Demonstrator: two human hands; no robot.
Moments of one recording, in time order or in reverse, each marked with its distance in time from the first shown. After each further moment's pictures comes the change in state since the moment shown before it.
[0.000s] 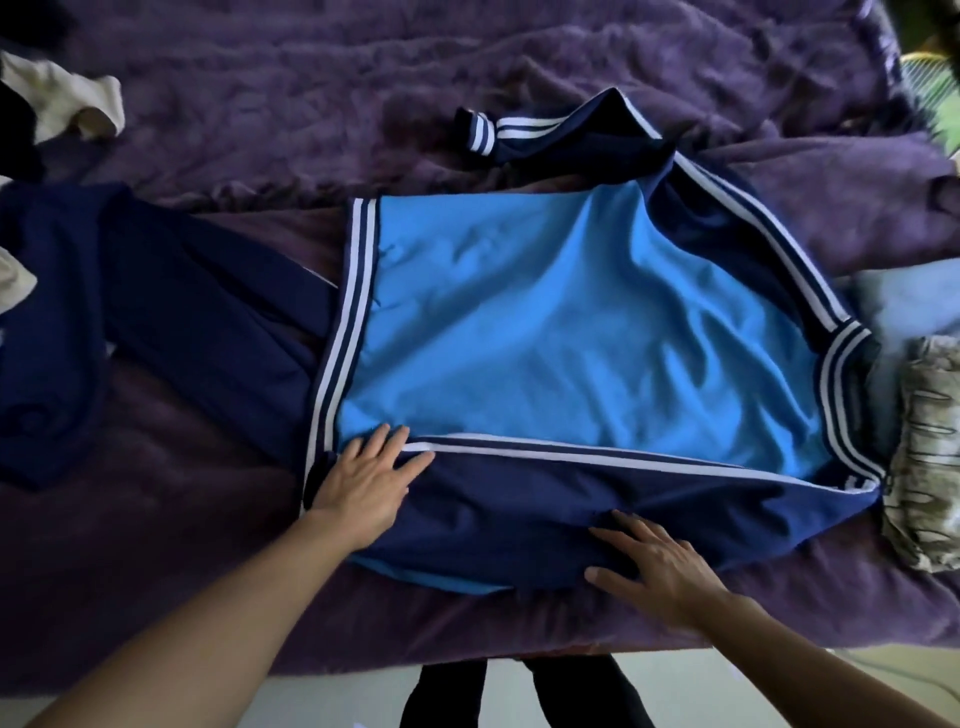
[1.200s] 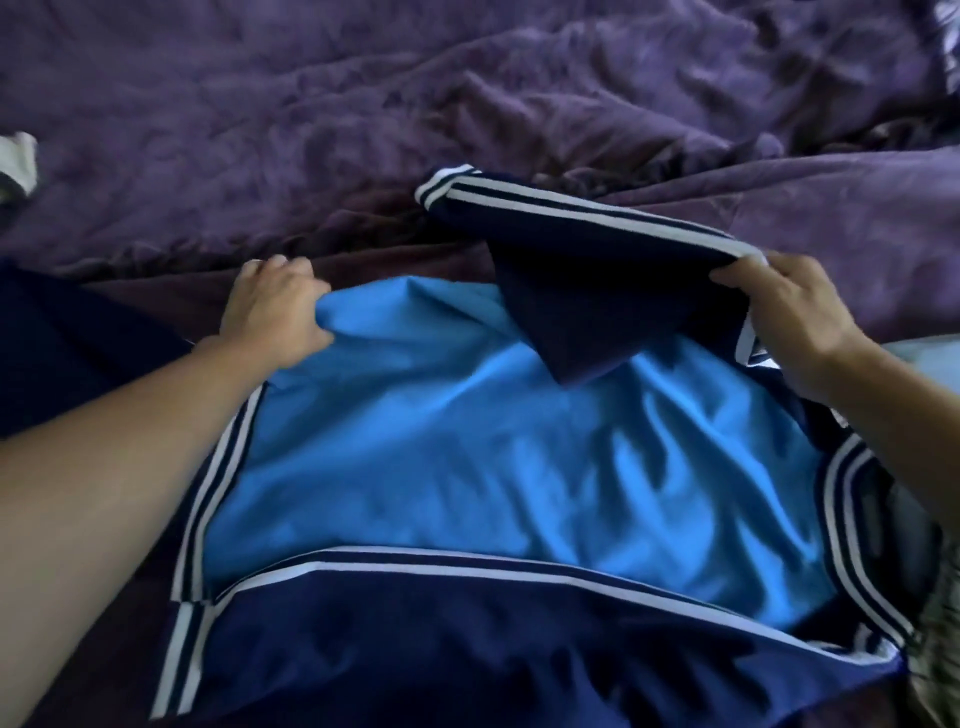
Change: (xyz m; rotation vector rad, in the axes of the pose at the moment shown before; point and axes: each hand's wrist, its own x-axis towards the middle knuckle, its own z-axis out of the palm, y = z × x) left_hand 0.201 -0.063 -0.186 0.060 0.375 -0.317; right_hand 0.106 0.106 -0.323 1.121 0.683 -0.200
